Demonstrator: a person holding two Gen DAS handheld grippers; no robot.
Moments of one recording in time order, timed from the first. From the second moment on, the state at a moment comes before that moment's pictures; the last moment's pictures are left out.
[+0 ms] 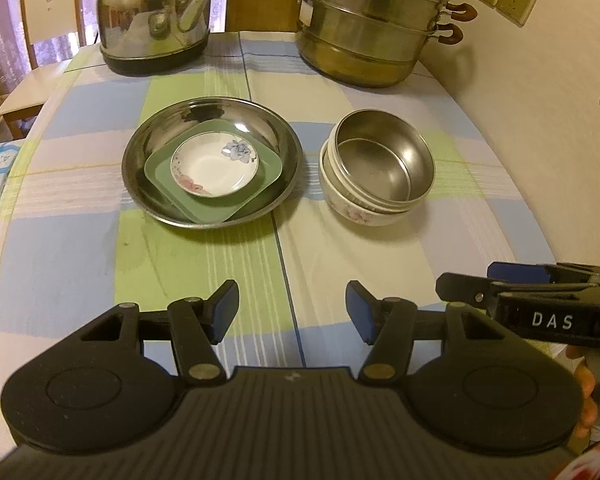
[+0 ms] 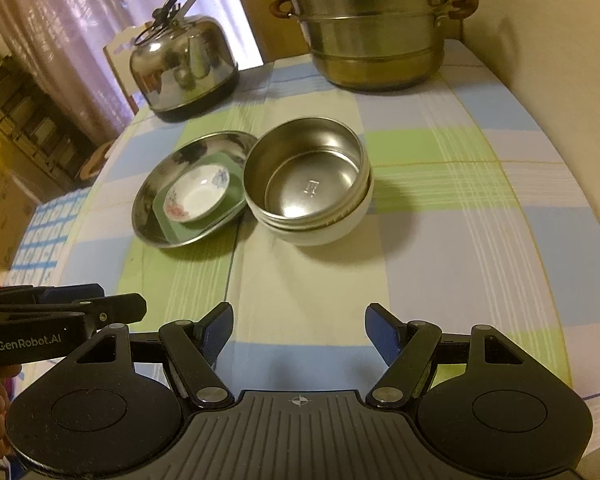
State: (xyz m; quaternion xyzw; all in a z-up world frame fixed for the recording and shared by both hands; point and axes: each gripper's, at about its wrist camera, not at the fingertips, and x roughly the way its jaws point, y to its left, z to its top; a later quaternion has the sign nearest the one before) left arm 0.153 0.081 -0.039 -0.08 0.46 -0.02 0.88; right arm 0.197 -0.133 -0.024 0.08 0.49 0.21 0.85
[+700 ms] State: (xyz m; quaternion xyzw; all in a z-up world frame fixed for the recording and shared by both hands) left arm 0.246 0.062 -0.049 -0.11 0.43 -0.04 0.89; right arm 0.277 -0.152 -0.028 0.09 0.46 0.14 0.87
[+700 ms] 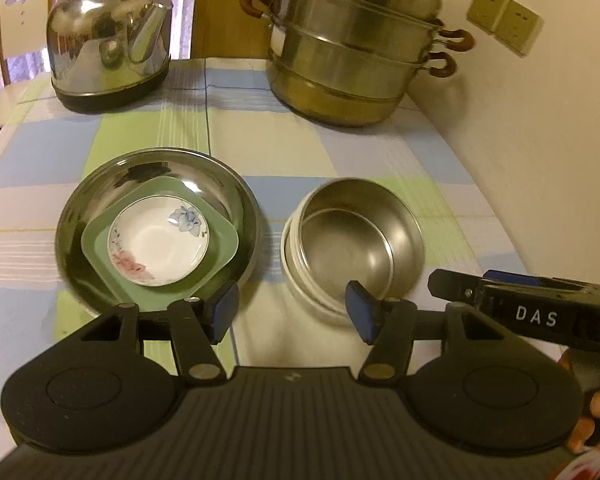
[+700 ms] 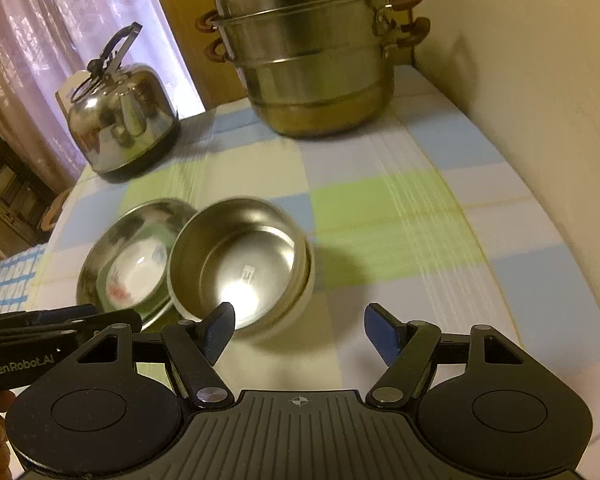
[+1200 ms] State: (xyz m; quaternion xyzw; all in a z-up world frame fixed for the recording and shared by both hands) left arm 0.295 0.051 -0.084 -0.12 0.47 0.01 0.87; right arm 0.336 -0.136 -0.066 0.07 0.50 0.17 0.85
